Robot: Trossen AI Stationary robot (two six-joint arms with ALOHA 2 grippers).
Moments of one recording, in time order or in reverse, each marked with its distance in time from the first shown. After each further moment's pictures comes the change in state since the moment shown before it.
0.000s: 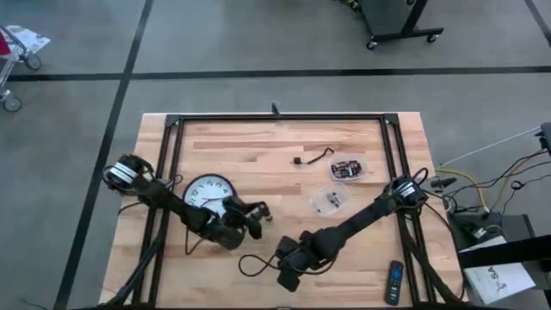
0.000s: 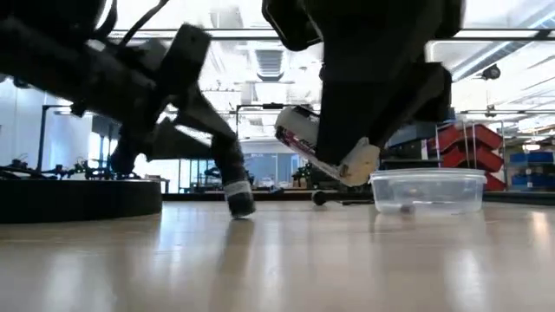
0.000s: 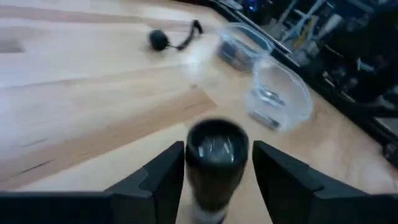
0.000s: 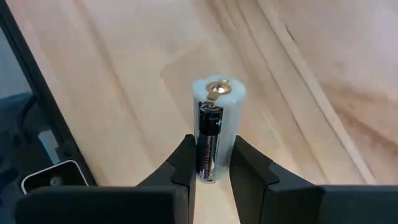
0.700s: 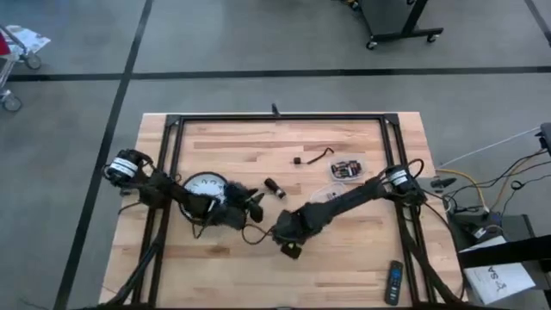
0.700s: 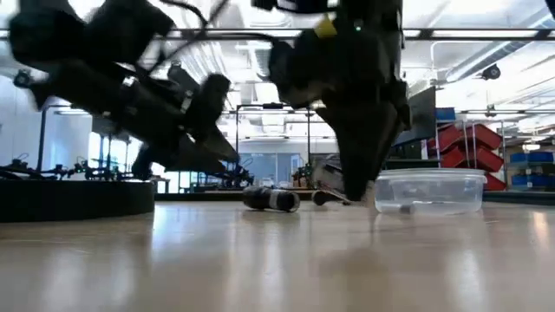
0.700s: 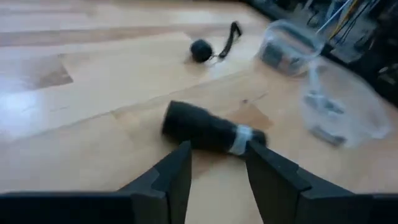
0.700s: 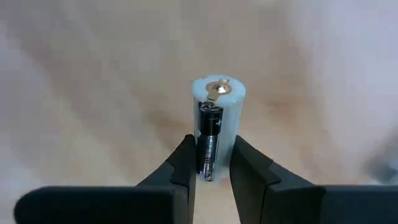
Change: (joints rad) left arm 0.266 -0.019 -0.032 0.043 0.217 0.245; right arm -0.195 -0.002 -0.005 -0.357 -0.031 -0.225
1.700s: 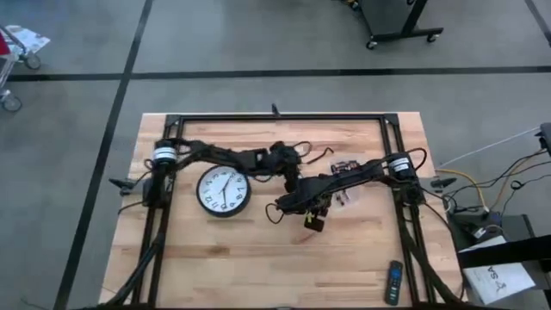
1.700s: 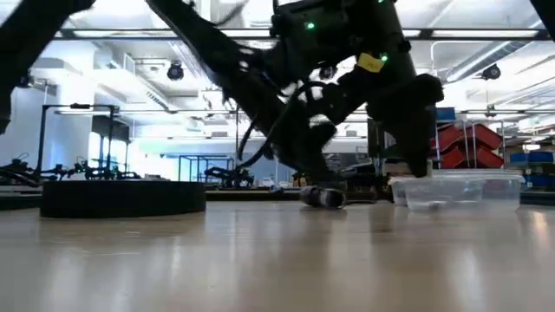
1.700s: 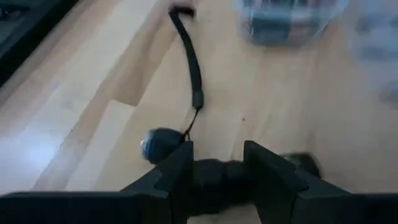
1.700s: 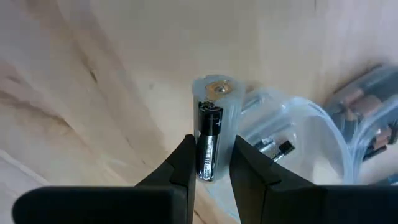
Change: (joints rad) left arm 0.420 0.397 0.774 -0.508 0.581 0.847; right arm -0.150 -0.074 -0.076 -0.370 0.017 -0.278
